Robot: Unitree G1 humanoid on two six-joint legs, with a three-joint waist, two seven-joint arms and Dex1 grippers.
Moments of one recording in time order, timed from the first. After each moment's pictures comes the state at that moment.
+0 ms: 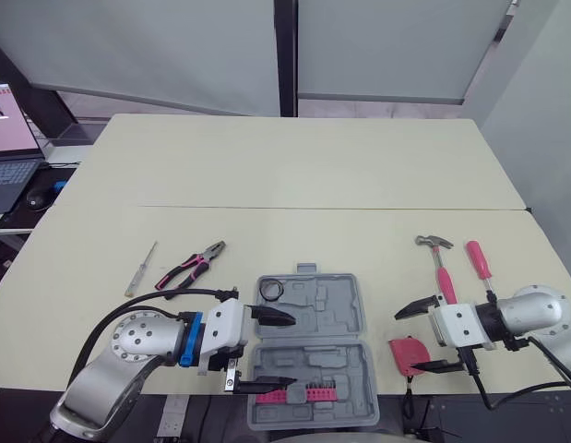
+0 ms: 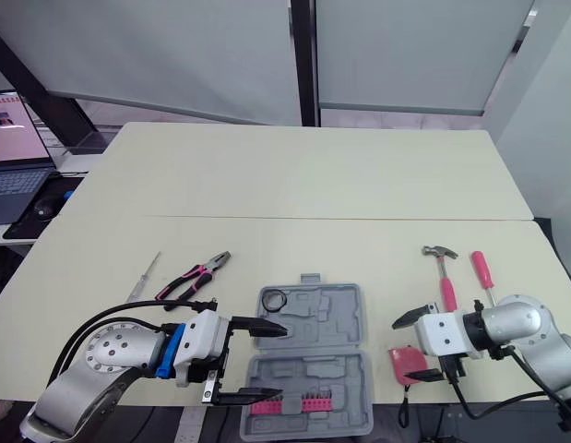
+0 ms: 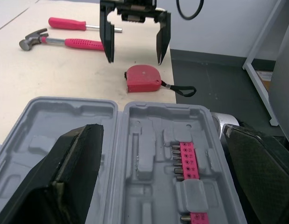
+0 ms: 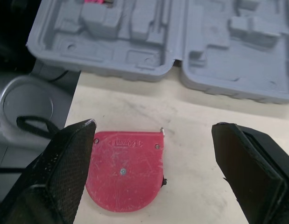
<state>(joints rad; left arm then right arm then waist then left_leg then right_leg) 0.08 0.78 -0.14 -0.51 -0.42 0.18 -1.19 -0.13 -0.96 0.22 -0.02 0.08 -0.28 1.37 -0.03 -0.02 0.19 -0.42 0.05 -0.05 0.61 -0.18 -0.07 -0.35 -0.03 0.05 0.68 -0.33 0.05</state>
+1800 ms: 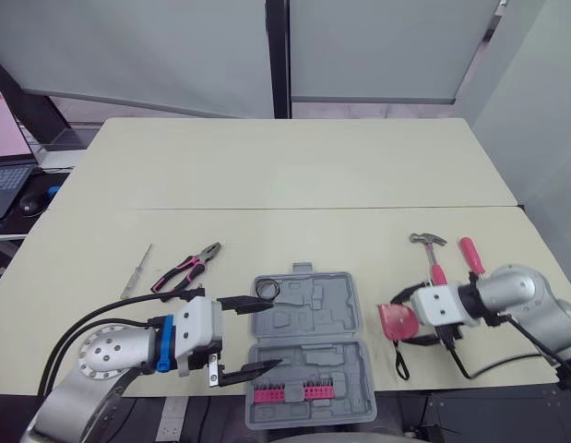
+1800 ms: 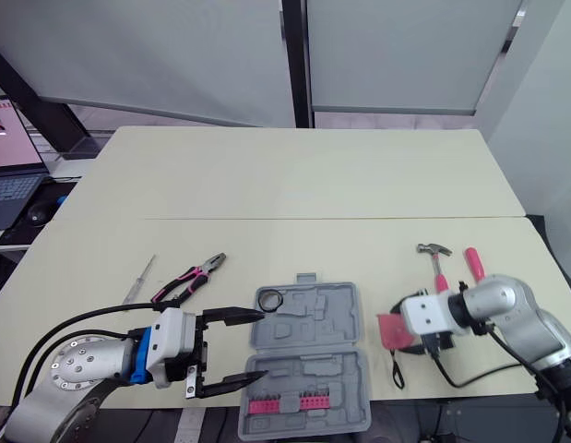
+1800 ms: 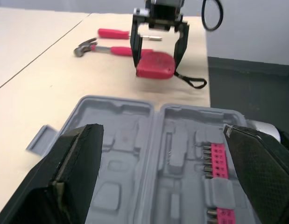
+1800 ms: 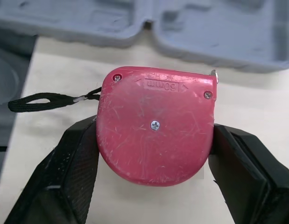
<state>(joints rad) 0.22 0.80 0.03 -0.51 -0.49 0.15 -1.05 -0.29 -0.94 0.27 -0.14 -0.03 0.01 1.32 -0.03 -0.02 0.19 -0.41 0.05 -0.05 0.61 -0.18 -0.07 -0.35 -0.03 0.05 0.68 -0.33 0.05</state>
